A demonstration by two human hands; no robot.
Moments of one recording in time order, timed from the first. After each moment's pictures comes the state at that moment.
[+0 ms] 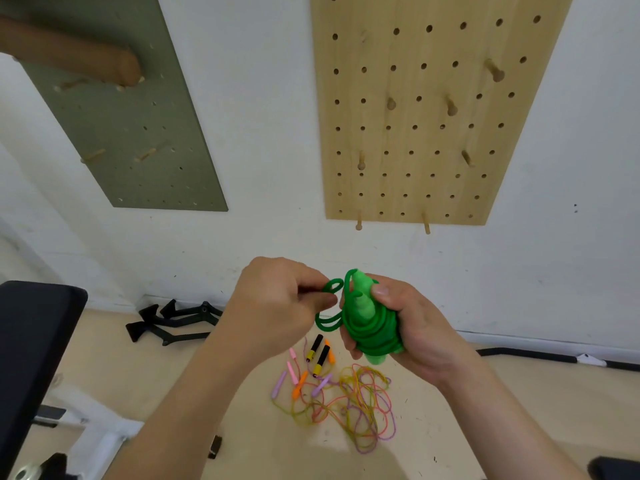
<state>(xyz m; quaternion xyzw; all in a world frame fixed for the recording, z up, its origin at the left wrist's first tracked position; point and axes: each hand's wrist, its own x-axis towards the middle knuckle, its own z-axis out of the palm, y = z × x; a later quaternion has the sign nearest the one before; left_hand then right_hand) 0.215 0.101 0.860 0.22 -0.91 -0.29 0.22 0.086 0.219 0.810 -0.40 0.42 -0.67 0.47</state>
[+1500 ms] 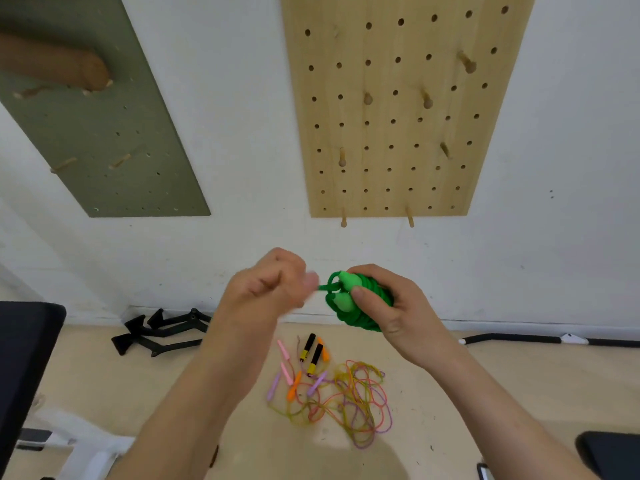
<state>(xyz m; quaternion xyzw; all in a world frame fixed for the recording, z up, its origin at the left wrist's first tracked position) 0.219 0.118 0.856 0.13 -0.69 -0.65 0.29 0.071 0.227 0.795 -0.43 0.64 -0.60 0.22</state>
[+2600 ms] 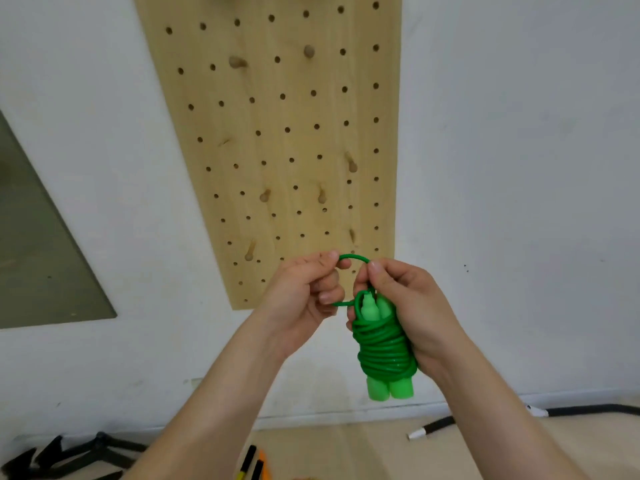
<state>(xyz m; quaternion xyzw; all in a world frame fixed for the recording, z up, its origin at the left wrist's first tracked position) -0.090 0.174 0.898 0.07 -0.57 -0.80 0.15 -0.150 0.308 0.882 -0.29 0.49 -0.79 0.24</state>
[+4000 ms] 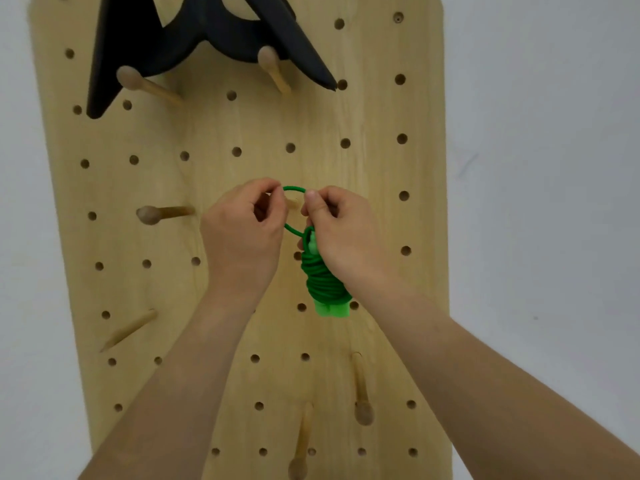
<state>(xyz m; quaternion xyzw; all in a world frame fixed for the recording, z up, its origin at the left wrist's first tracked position) -0.444 -0.046 1.118 0.05 -0.68 -0.07 0.73 -0.520 0.040 1.120 -0.47 0.57 -0.66 -0.12</state>
